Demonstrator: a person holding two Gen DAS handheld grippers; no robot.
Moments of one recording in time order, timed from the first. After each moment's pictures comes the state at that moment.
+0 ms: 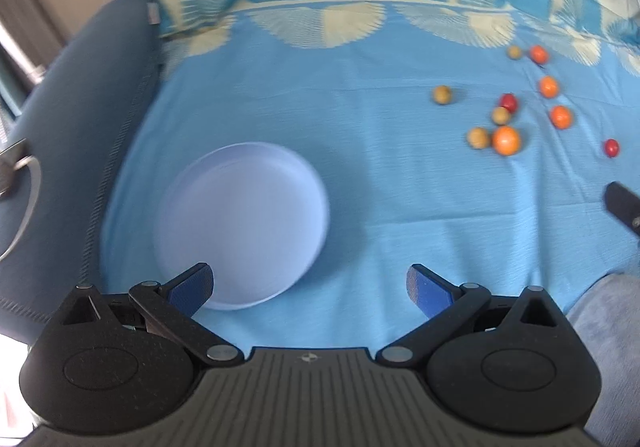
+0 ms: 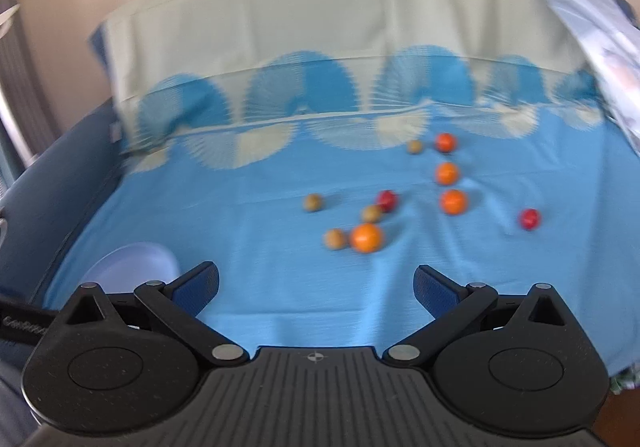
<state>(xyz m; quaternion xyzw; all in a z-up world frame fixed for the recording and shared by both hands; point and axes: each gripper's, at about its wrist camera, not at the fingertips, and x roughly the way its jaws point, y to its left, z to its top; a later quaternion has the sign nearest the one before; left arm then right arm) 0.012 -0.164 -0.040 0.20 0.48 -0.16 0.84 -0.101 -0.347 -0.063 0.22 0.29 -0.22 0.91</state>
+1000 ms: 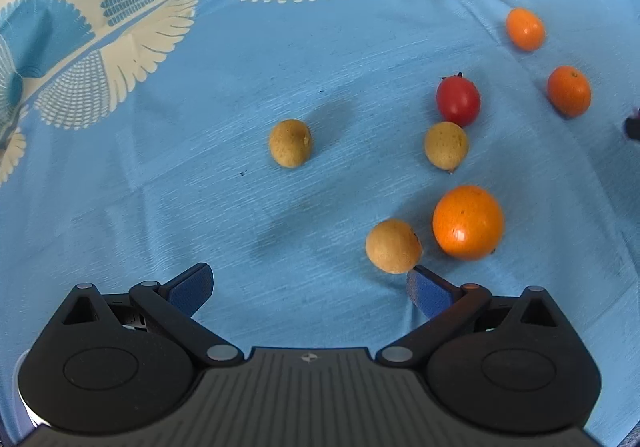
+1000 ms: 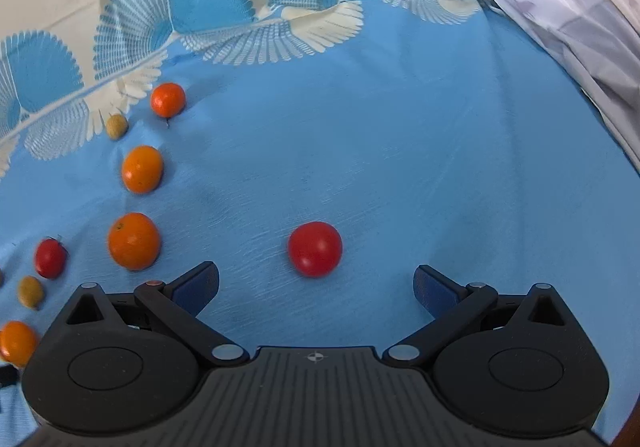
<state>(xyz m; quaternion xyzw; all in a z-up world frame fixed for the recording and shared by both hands) 0.126 -0.383 -0.193 0.31 0.47 -0.27 0.78 -0.030 -0.609 -0.240 0.26 0.39 -0.37 0.80</state>
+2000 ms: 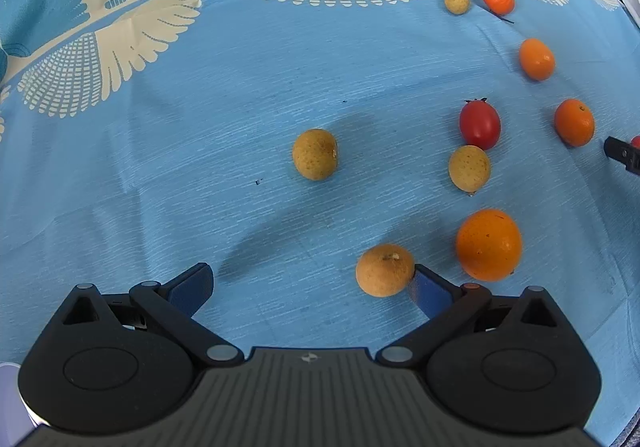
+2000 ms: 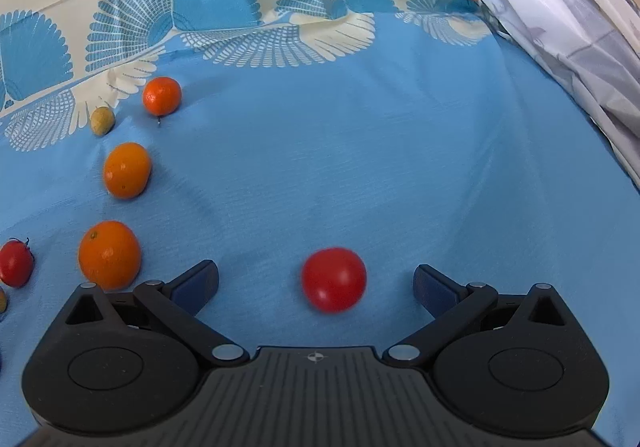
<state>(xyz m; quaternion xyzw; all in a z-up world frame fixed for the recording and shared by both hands) 0.151 -0.368 -0.193 0.26 0.49 -0.29 0.78 -0.017 -0.601 -0.253 0.22 0.36 -0.40 0.81</state>
